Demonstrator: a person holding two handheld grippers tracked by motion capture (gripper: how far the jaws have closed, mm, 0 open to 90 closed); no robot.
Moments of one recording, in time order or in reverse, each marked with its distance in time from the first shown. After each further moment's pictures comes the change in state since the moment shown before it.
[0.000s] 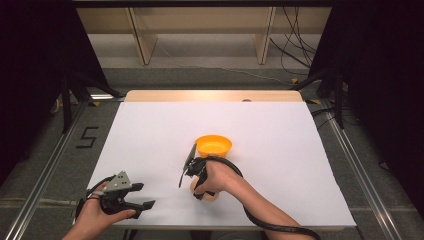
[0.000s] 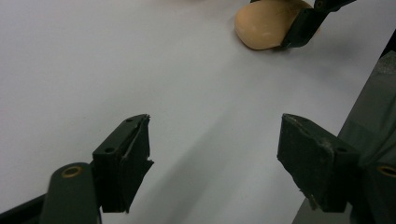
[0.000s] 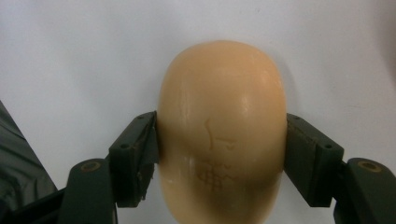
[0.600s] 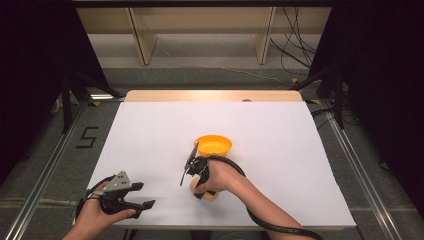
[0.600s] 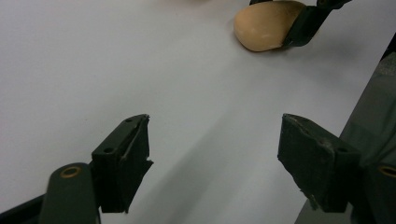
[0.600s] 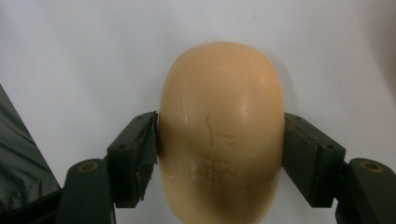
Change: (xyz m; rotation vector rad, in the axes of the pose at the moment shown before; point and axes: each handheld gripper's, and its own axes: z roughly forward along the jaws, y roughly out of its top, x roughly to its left) left arm 0.000 0.000 0.000 -0.006 0.004 -0.002; right arm -0.003 -0.002 -0.002 -0.031 0.023 -0.001
